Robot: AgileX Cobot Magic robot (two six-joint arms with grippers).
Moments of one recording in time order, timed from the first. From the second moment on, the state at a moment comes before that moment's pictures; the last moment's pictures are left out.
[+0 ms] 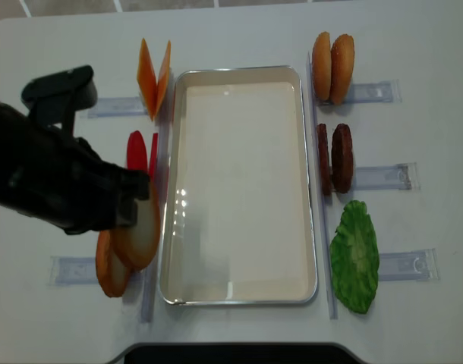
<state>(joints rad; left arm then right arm) -0.64 1.09 -0.91 0.02 1.05 -0.65 -0.11 -0.01 -0.51 0.02 1.13 0.04</state>
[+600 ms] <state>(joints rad) -0.52 1.01 -0.71 -0.41 0.66 -0.23 -0.11 -0.01 -0.51 0.02 1.13 0.04</state>
